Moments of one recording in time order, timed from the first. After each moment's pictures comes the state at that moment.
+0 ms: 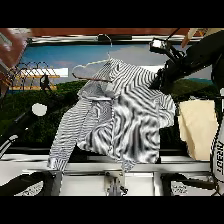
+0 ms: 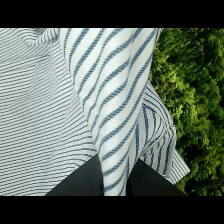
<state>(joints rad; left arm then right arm) -0.23 -1.18 0.78 0.83 -0.28 -1.51 0.05 -1.46 1.77 2.14 -1.65 -2.70</state>
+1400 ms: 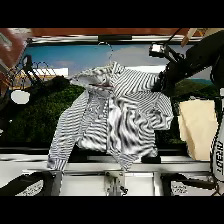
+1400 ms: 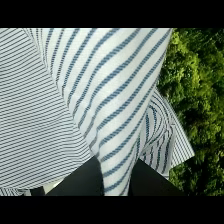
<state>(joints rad) -0.14 -1.14 0.98 0.83 -0.40 -1.39 0.05 -1.46 1.76 2.07 -1.69 -2.71</state>
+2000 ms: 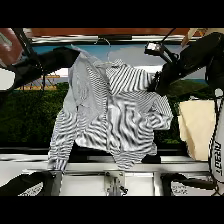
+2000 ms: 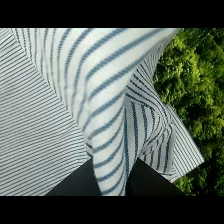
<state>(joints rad) -0.34 -1.13 1.36 0.83 -0.55 -1.27 0.10 -1.47 1.75 2.07 -1.62 -2.57</state>
